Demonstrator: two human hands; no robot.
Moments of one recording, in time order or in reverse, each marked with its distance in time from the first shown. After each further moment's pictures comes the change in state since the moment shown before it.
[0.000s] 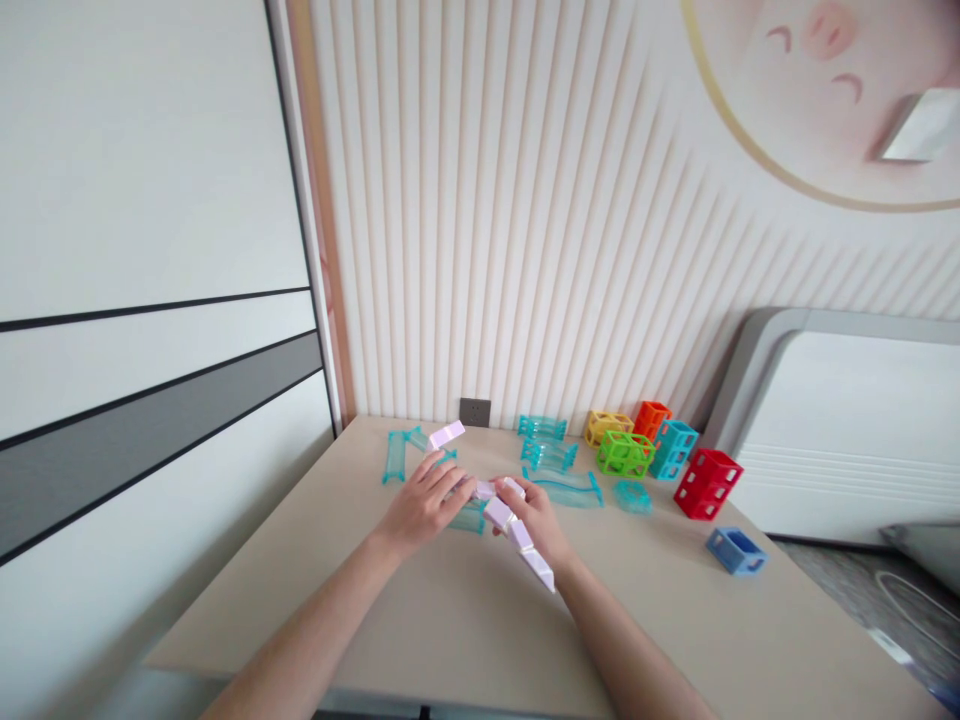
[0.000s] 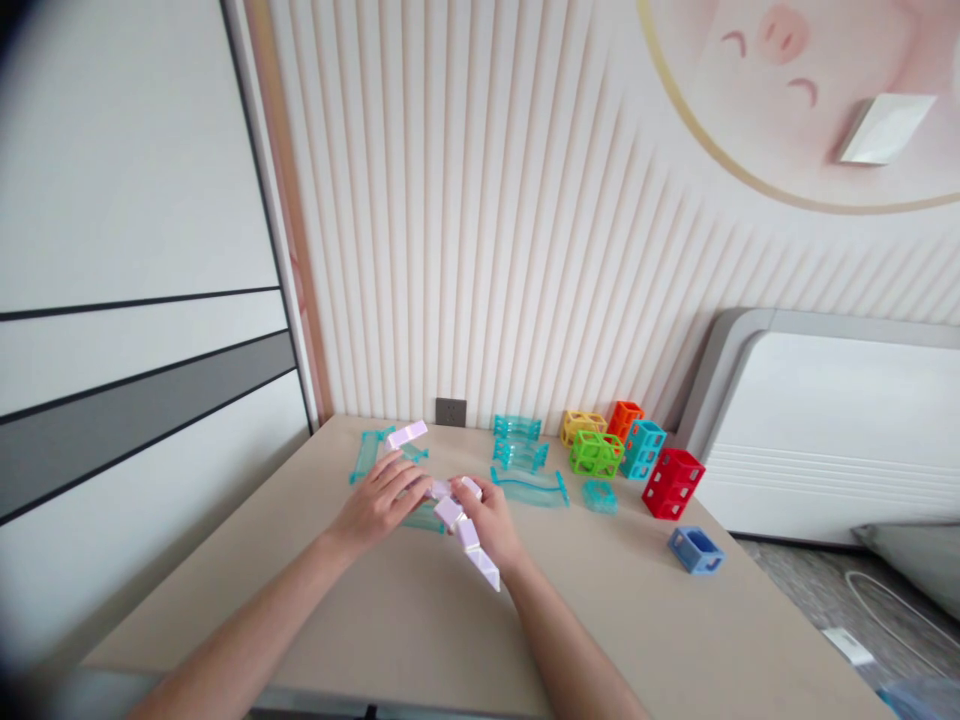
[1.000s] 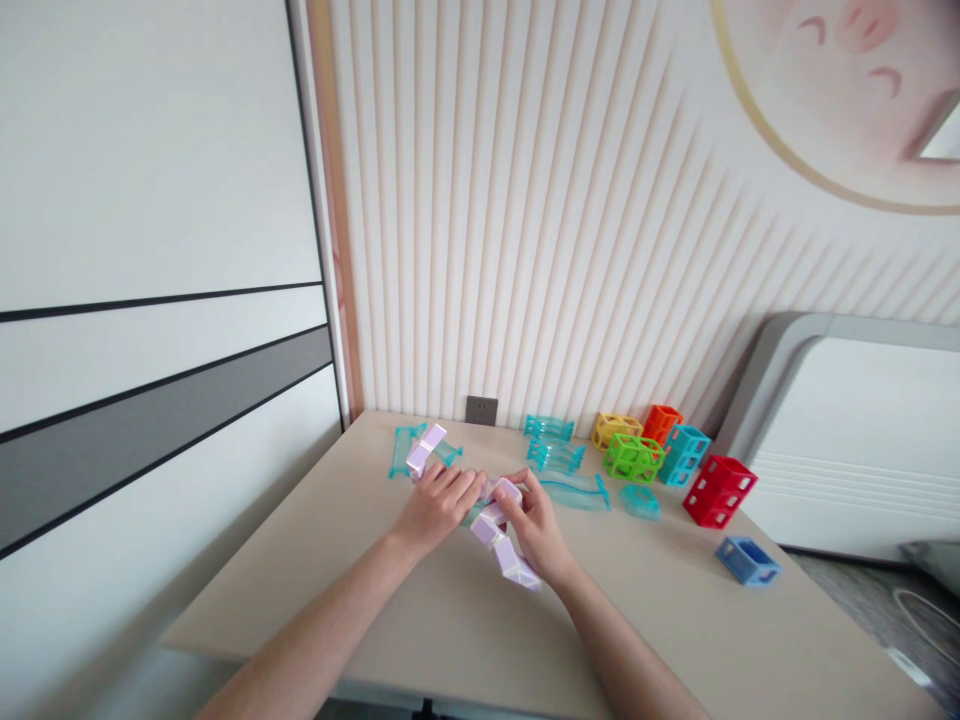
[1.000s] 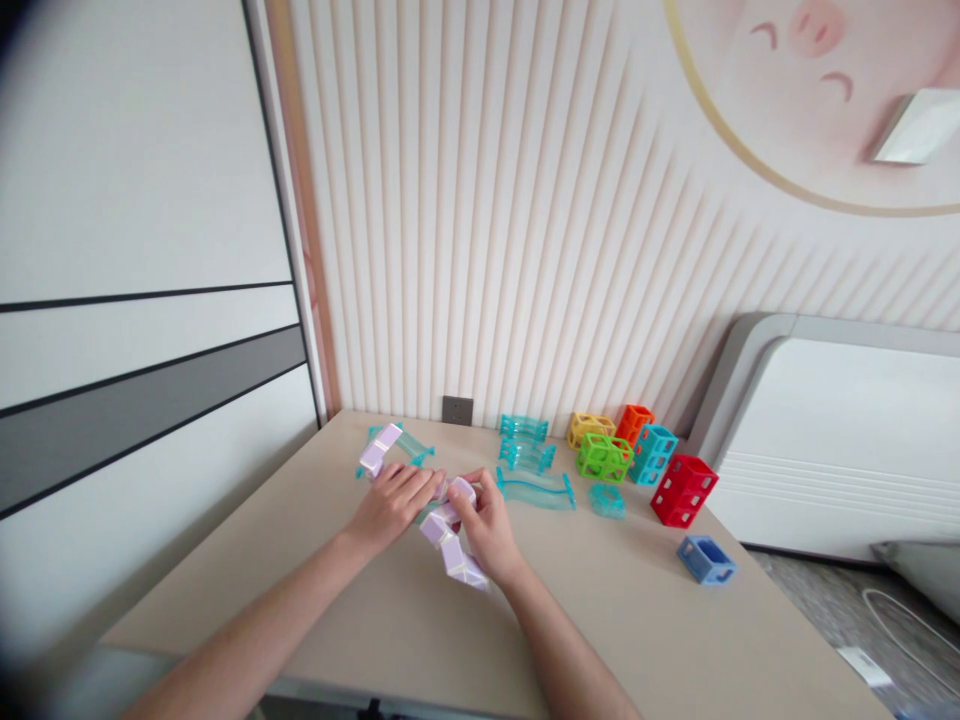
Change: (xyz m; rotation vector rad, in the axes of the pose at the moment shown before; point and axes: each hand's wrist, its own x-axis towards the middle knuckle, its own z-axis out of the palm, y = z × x) left_hand 0.005 0.012 0.008 0.109 -0.025 -0.048; right_hand -0.013 -0.002 0.012 -0.026 -0.025 -0.209
